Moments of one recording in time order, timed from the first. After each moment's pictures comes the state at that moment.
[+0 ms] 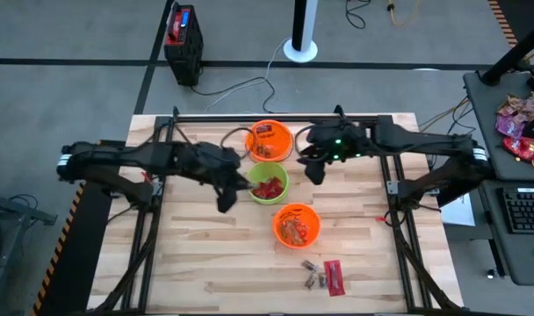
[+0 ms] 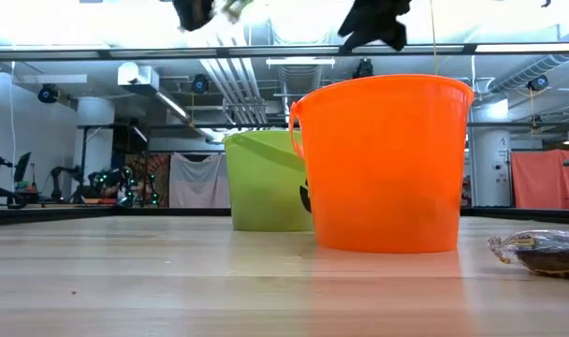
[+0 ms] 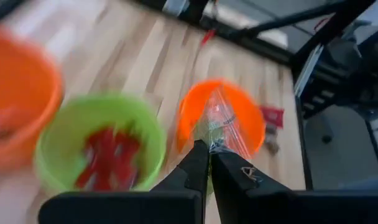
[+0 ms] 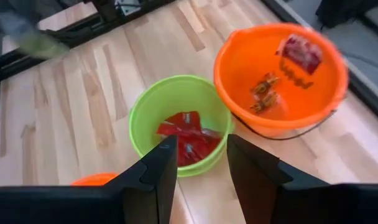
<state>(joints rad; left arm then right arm) -0.05 1.27 1.24 -0.58 0.01 -0.41 -0.14 1.36 1.37 -0.72 0.04 0.31</state>
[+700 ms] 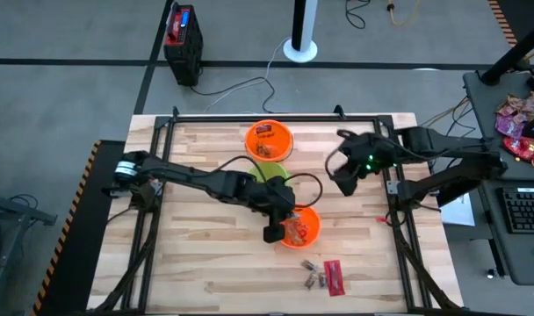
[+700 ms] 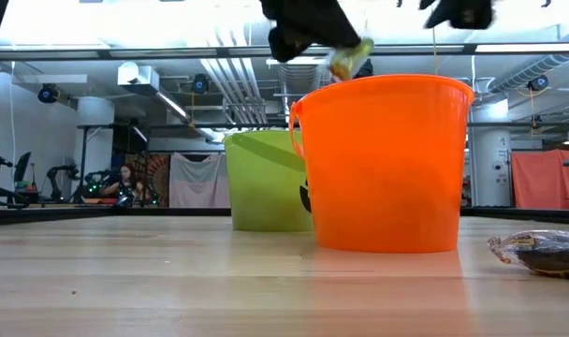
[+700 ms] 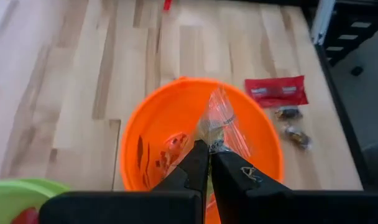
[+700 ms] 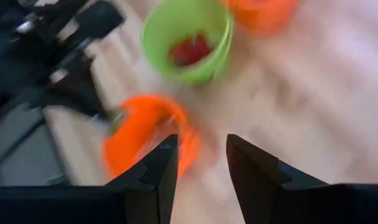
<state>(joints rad) -0.17 1.84 1.57 -0.49 -0.01 -0.19 0.00 1.16 1.36 -1.08 0.02 0.73</state>
